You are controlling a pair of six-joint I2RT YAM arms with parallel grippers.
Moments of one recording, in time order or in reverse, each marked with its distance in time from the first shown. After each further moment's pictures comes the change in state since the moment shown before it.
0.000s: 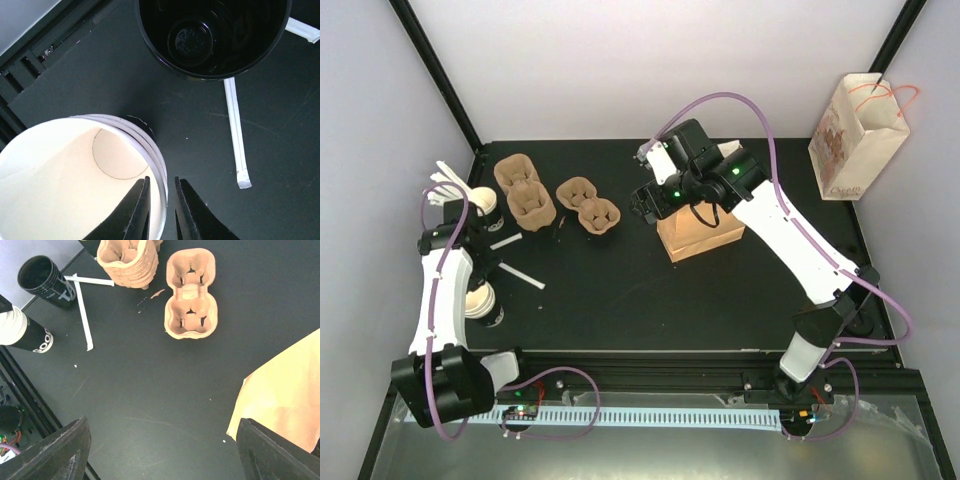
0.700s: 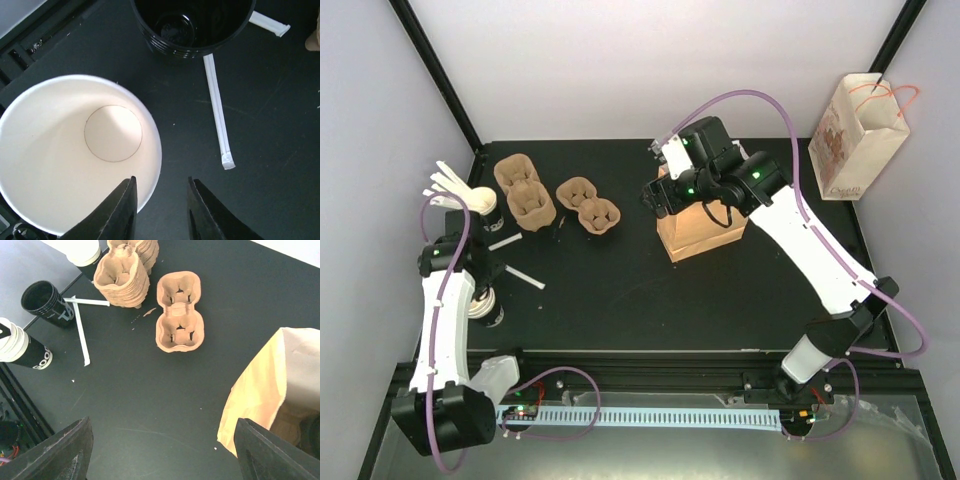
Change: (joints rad) left arm -0.049 -0.158 -0.047 -0.025 0.027 -0.044; right arm -0.049 -0.090 -0.082 0.069 0.000 0.004
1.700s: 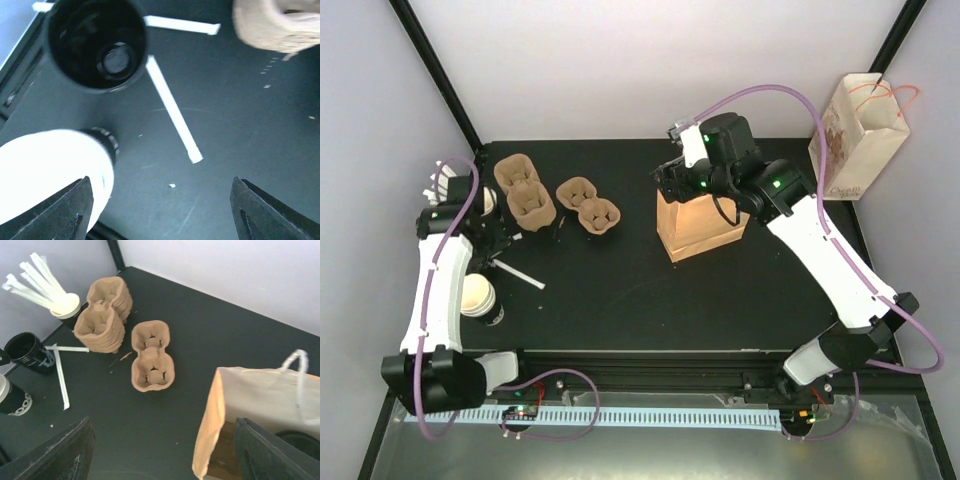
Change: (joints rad) left arm -0.103 0.234 0.293 -0.046 0.059 0.191; right arm -0.031 -0.100 -0.072 0.160 0.124 0.018
